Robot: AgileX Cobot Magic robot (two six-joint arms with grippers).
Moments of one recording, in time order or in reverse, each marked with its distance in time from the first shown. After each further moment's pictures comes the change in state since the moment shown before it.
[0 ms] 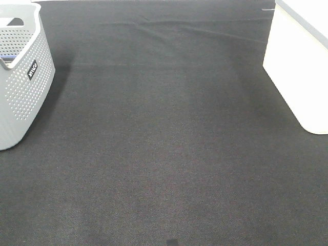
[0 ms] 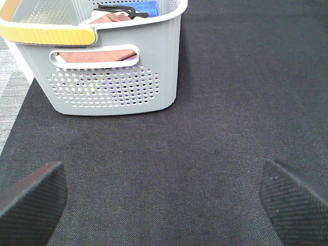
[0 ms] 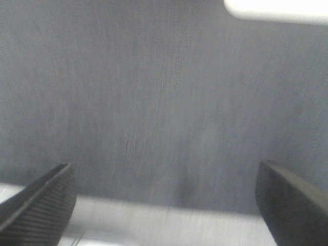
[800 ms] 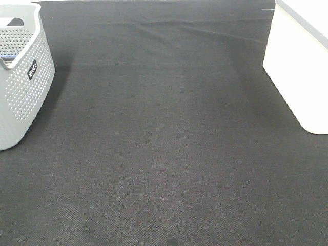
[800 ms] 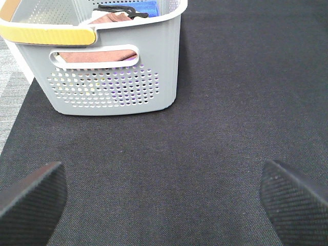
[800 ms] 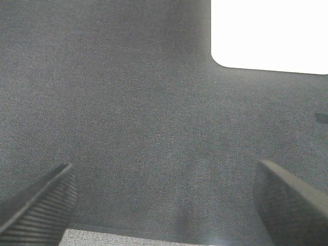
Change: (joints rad) left arm 0.000 0.000 0.000 0.000 0.000 0.000; right arm -0.001 -0.177 0.006 -0.001 0.006 0.000
